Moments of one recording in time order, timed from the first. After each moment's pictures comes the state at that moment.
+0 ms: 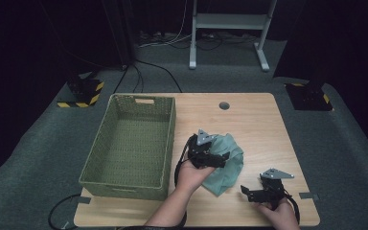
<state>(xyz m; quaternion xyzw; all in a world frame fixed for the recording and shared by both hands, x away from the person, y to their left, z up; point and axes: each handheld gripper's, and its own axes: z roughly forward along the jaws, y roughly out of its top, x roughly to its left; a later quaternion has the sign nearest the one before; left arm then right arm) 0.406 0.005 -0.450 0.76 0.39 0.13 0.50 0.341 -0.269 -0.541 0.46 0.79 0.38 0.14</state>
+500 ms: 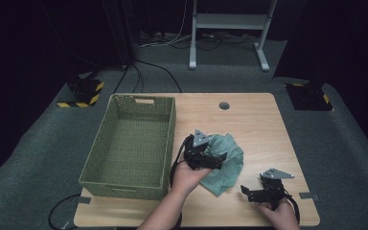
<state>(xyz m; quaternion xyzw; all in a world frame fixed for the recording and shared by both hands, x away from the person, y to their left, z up) 0.395 0.016 -0.440 0.77 0.38 0.14 0.50 0.341 -0.270 -0.541 0.46 0.79 0.38 0.14</state>
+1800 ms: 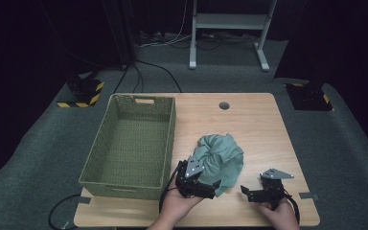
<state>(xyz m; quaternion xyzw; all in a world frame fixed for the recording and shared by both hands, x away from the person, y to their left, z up) 0.323 0.032 -0.480 0.80 0.35 0.13 0.47 0.341 -0.269 -0.541 0.46 0.79 0.38 0.14</state>
